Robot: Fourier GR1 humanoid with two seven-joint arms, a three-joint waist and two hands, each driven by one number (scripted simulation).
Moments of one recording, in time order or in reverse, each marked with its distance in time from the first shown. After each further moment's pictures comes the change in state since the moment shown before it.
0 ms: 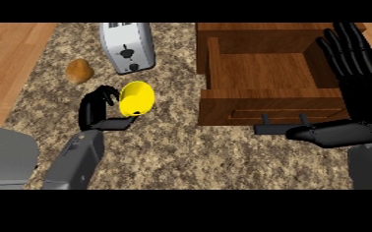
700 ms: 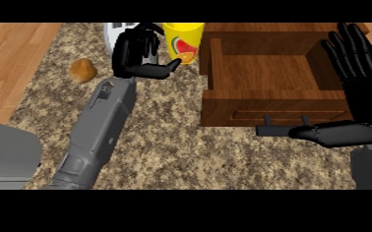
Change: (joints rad) left arm -0.270 -0.111 -0.175 -0.329 0.028 0.064 0.385; right arm 0.020 -0.005 -0.017 0.009 0.013 -0.003 -0.016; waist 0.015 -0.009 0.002
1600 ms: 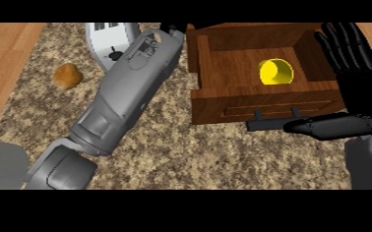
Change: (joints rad) left arm -0.459 -0.015 -0.270 0.229 0.153 0.378 0.407; right arm -0.059 0.000 0.014 0.037 0.000 0.013 -0.021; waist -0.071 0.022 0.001
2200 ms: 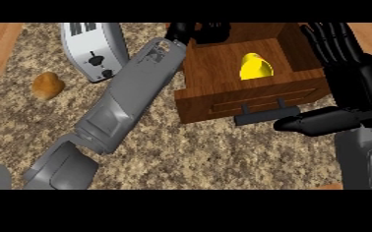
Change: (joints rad) left arm -0.040 0.000 -0.196 0.191 0.065 -0.056 0.085; right arm -0.059 0.015 0.033 0.029 -0.008 0.019 -0.017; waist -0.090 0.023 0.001
